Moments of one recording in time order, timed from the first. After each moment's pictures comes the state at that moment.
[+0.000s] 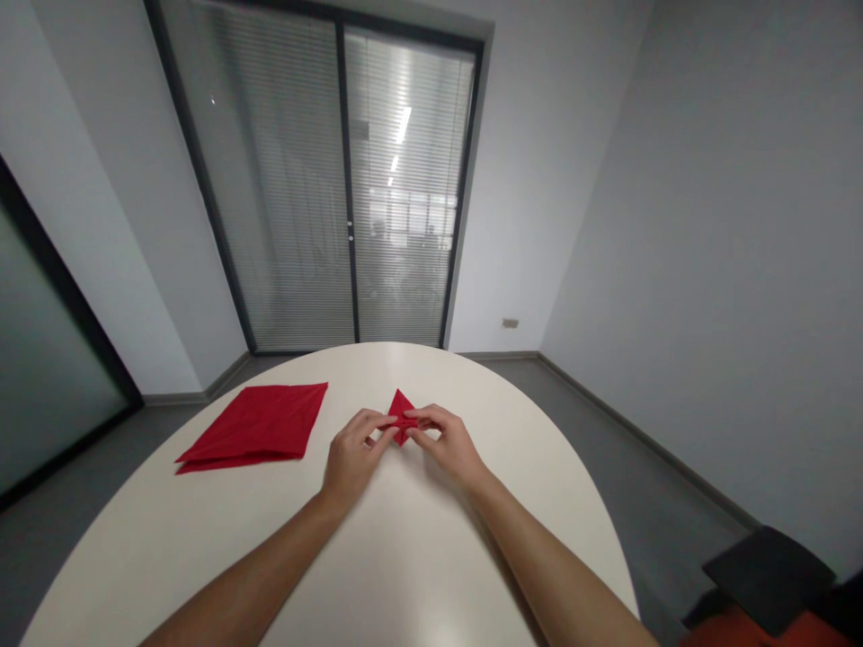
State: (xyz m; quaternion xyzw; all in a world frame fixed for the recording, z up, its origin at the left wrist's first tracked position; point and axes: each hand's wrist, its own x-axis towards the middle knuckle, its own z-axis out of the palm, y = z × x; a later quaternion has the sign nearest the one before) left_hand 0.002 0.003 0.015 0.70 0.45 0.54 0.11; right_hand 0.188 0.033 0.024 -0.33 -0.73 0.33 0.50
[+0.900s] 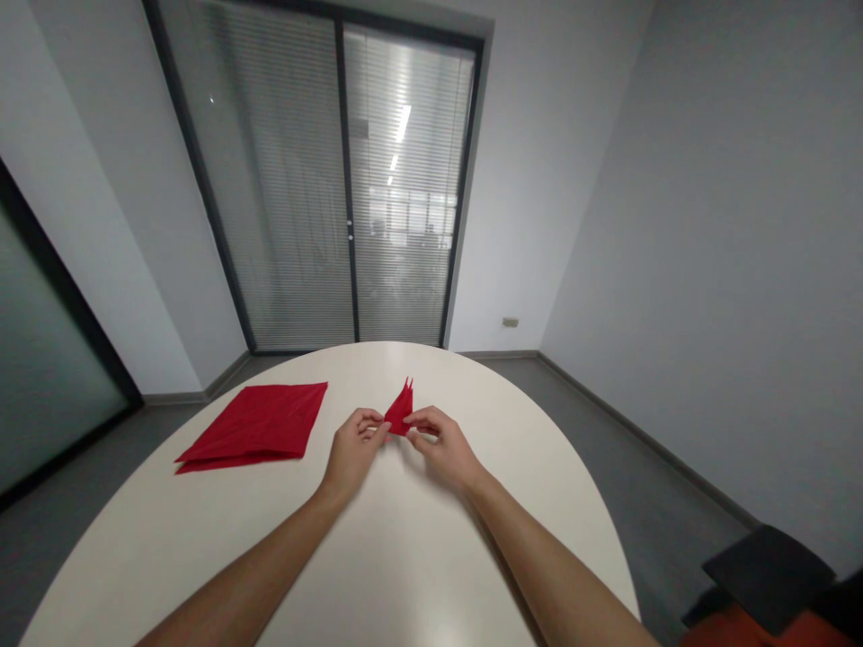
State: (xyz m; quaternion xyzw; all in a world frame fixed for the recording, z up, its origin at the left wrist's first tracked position) left_hand 0.003 0.020 -0.002 0.54 0.47 0.60 0.36; right_hand 0.186 0.035 0.010 -0.33 -0.72 0.37 0.48
